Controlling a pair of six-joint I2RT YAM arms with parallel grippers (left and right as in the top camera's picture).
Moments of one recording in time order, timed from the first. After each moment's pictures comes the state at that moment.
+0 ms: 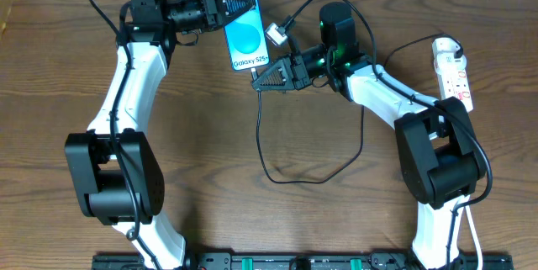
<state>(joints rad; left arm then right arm) 0.00 1.90 1.54 -0.08 1.24 -0.62 0.42 2.09 1.39 0.37 -1.55 0.67</state>
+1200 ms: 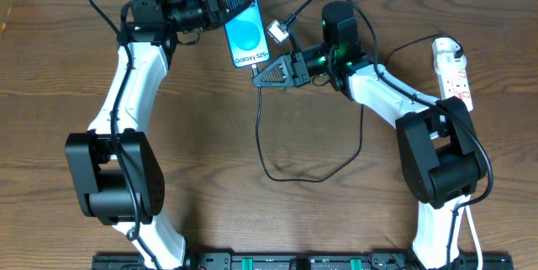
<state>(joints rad) 0.00 1.90 1.54 -0.07 1.17 -0.64 0.41 2.09 1.39 0.37 -1.51 0.72</state>
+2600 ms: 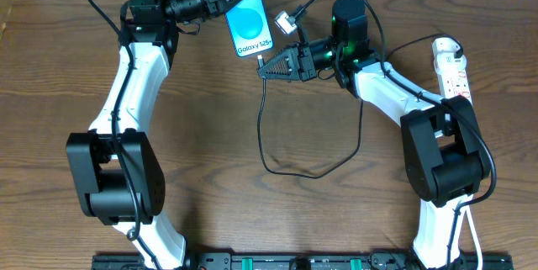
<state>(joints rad) -0.01 1.90 1.54 0.15 1.17 -0.78 0.37 2.09 1.39 0.48 -1.51 0.73</state>
